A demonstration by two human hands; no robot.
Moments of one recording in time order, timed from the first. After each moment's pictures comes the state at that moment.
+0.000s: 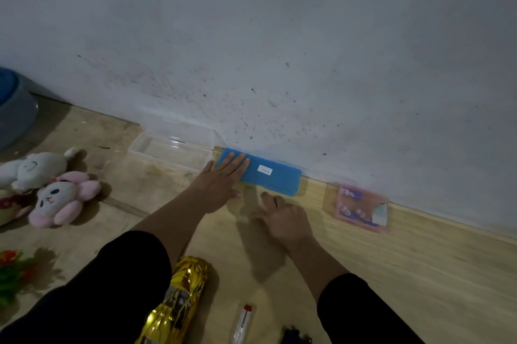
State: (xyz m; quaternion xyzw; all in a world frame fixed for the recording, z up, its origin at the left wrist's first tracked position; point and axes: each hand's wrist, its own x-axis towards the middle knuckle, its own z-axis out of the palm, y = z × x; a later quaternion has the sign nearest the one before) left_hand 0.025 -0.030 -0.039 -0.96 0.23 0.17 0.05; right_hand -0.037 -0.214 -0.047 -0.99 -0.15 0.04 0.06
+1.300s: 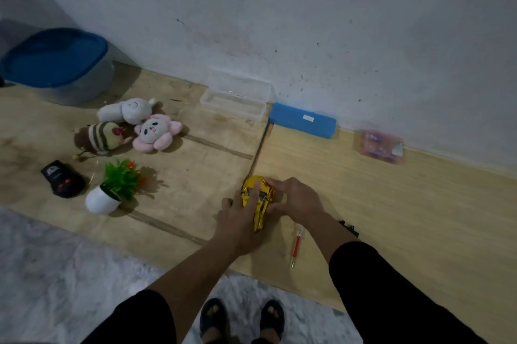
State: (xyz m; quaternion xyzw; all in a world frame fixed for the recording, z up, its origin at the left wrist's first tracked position) left_hand -0.229 0.046 -0.020 -0.96 0.07 0.20 -0.16; right_hand -0.176 -0.120 -0.019 -0.95 -0.06 0.22 0.23
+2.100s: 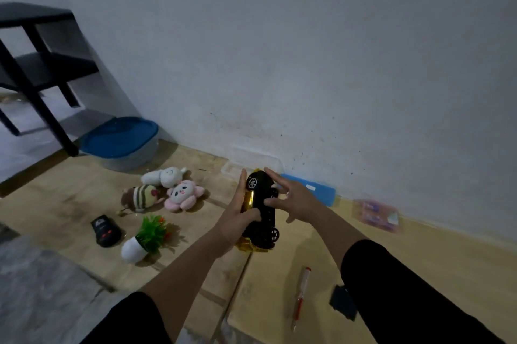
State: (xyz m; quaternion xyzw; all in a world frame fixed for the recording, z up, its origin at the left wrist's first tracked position) left_hand -0.193 0.064 0.111 -0.70 0.02 0.12 -0.70; right_hand -0.139 -0.106 0.128 -0.86 -0.14 0.17 0.47
